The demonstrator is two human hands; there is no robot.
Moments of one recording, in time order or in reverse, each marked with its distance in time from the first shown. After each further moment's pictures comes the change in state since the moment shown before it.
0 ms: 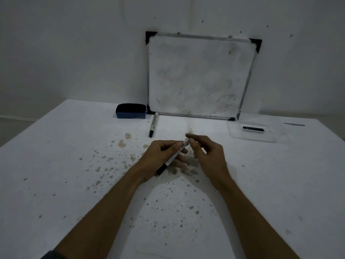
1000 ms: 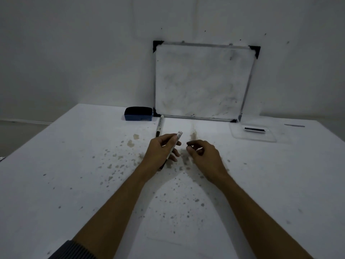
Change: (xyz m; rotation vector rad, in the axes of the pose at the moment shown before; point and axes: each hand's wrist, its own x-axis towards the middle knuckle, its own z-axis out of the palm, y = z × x) left_hand -0.008 0.003 -0.005 0.126 0.261 0.177; right_hand -0.004 0.000 0.014 -0.392 -0.067 0.102
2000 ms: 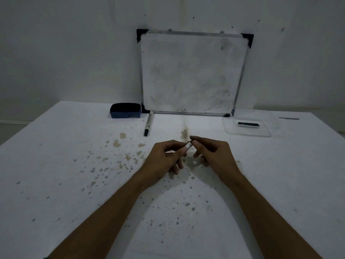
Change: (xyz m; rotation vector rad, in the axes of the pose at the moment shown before) left_hand -0.006 -0.010 0.031 0.100 -0.201 -0.022; right_hand -0.002 0.023 -0.047 0.424 -0.048 0.022
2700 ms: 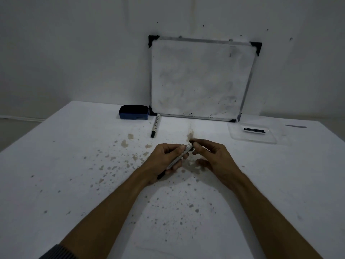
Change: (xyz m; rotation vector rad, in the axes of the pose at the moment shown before) left_hand 0.001 -0.006 -0.021 -0.142 -0.119 -0.112; right_hand 0.005 -0.008 0.011 0.176 -0.173 0.078
